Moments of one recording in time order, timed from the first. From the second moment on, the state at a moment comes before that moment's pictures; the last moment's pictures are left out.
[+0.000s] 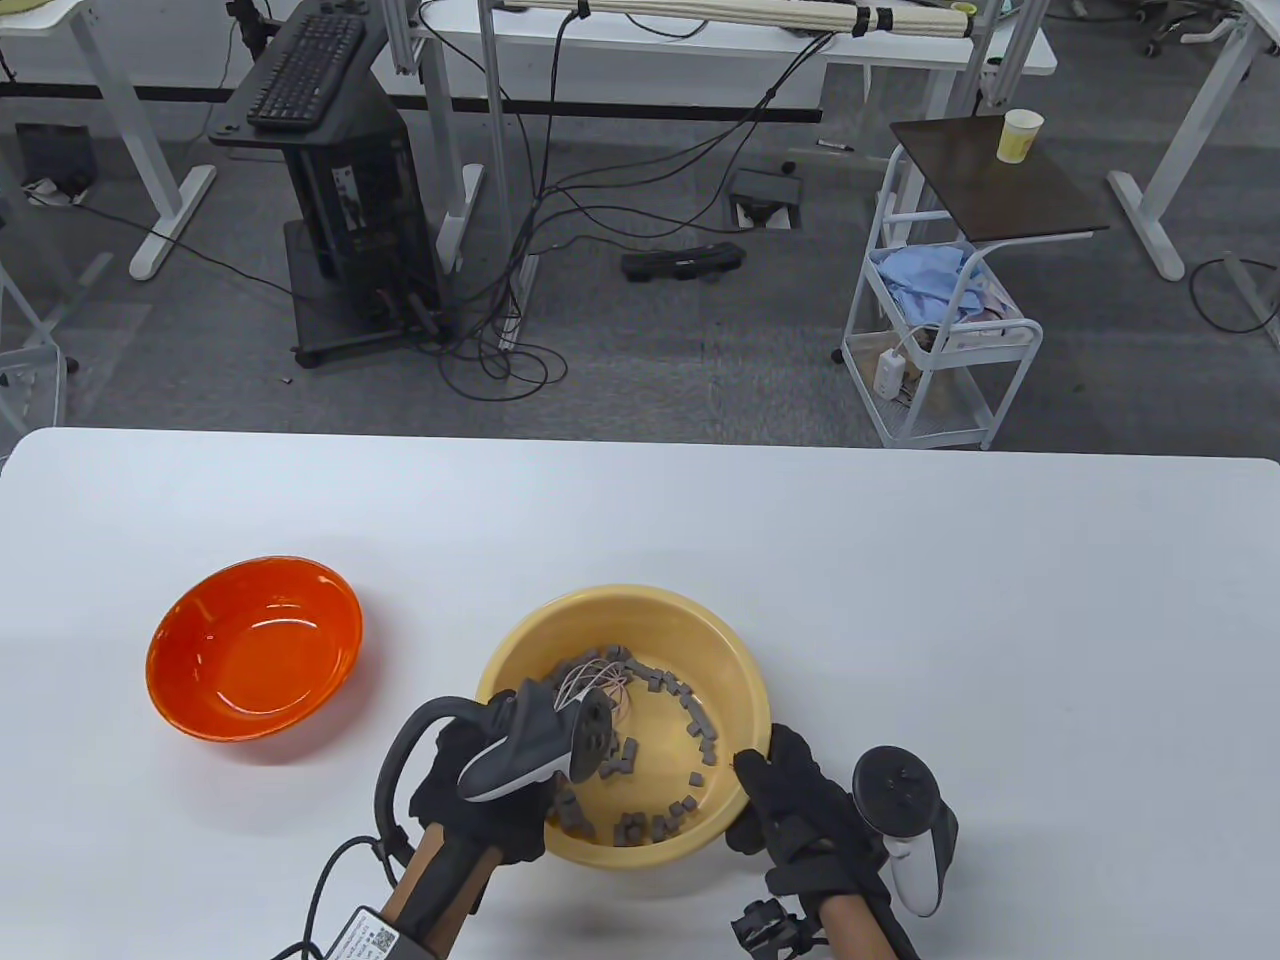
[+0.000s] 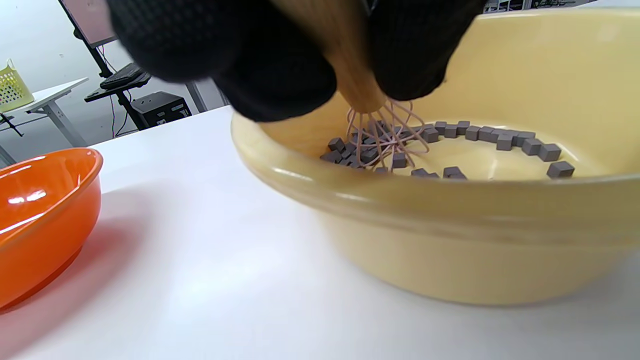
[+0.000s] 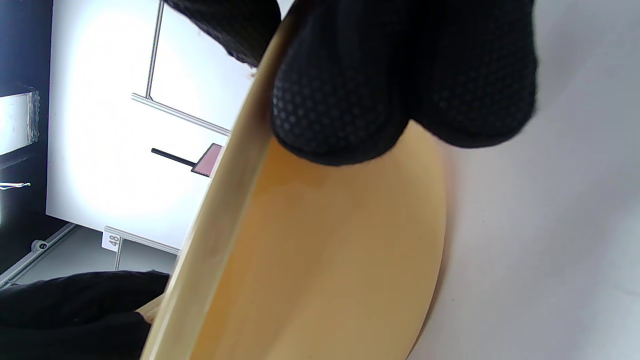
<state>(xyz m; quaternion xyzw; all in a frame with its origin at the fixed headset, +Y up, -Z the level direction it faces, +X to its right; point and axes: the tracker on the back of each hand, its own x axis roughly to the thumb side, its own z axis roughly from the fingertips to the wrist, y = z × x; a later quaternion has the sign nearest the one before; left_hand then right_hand) -0.111 -0.659 -0.286 -0.15 -0.09 -0.14 0.97 0.161 -0.766 -0.268 0.00 0.09 0.81 0.57</state>
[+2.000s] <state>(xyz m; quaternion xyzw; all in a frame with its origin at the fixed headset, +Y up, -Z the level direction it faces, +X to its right) -0.248 -0.763 -0.279 -0.24 0.08 -0.19 0.95 0.159 -0.764 -0.269 -0.01 0.10 0.83 0.55</state>
